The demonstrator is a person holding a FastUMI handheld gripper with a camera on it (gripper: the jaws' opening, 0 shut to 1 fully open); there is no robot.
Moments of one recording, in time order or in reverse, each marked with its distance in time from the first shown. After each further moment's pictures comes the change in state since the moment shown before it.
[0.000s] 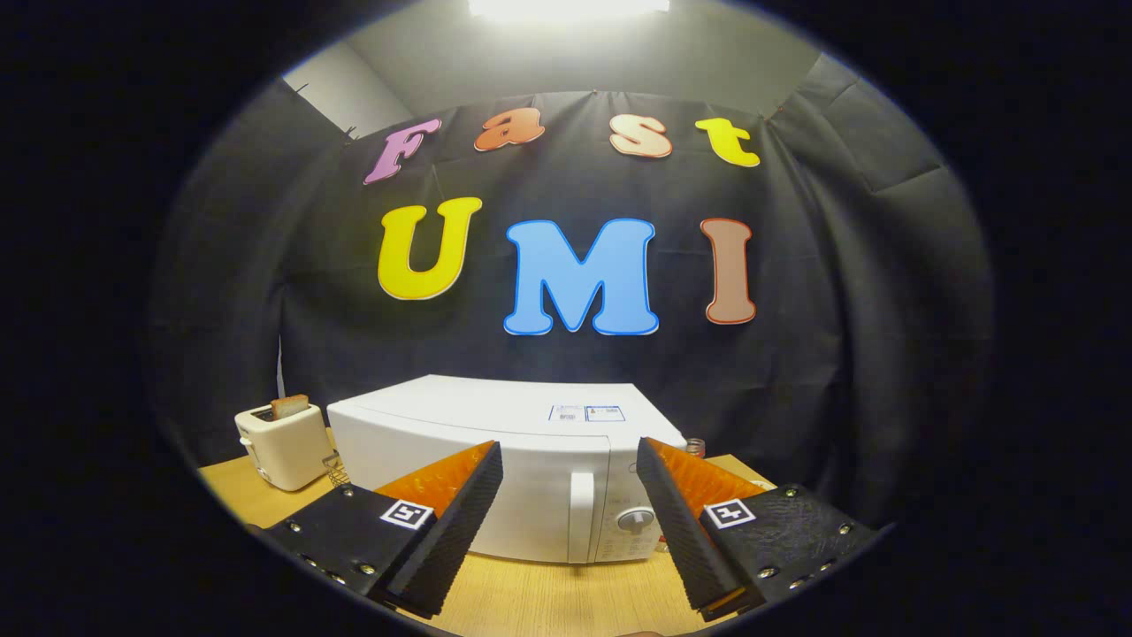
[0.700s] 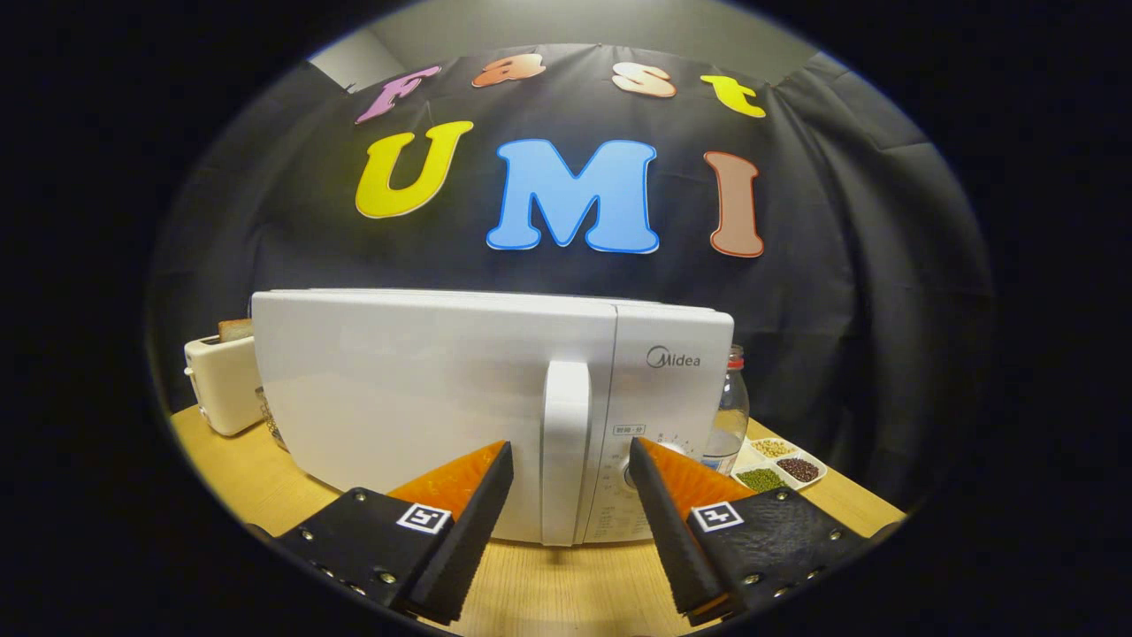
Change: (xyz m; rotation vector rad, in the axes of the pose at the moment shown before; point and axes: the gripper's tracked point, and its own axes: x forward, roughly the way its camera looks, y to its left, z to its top) arm 0.069 -0.012 -0.114 -0.038 0.110 -0.052
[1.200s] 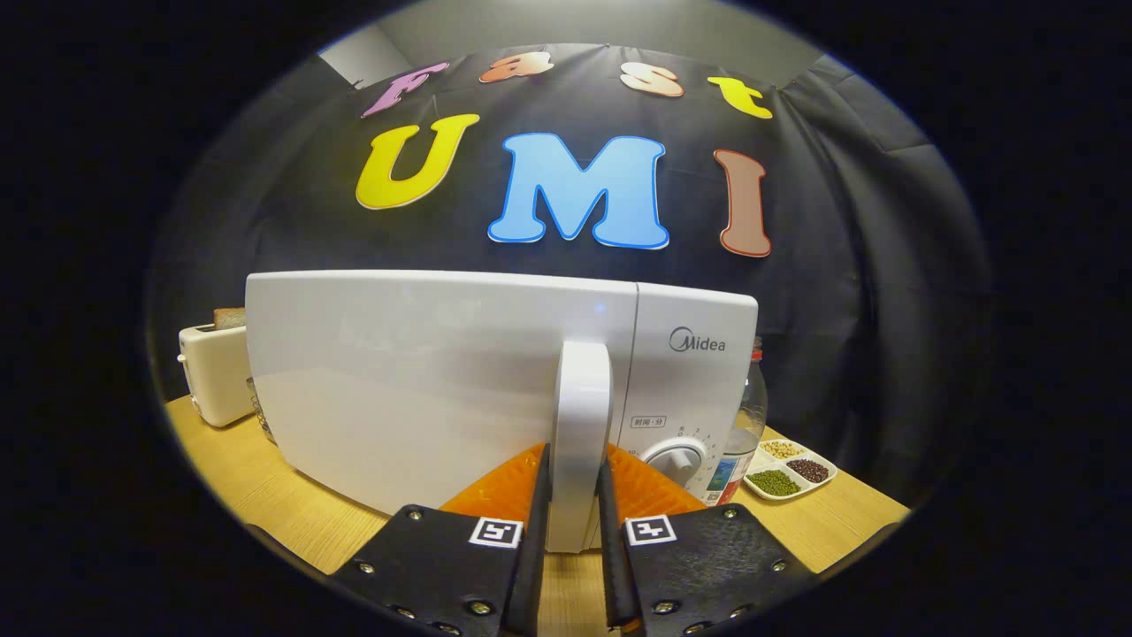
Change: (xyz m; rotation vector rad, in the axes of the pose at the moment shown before) arm 0.017 0.010 -0.008 -0.003 -0.012 0.026
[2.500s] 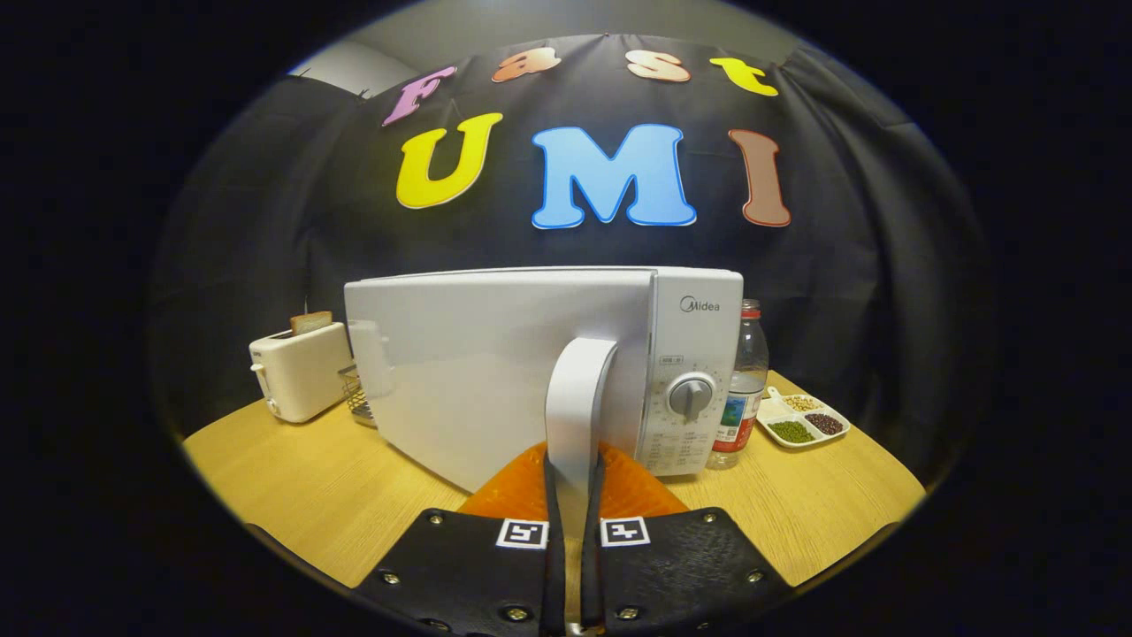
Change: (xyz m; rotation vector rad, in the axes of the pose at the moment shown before) arm -0.102 0.042 -0.014 0.042 0.094 0.157
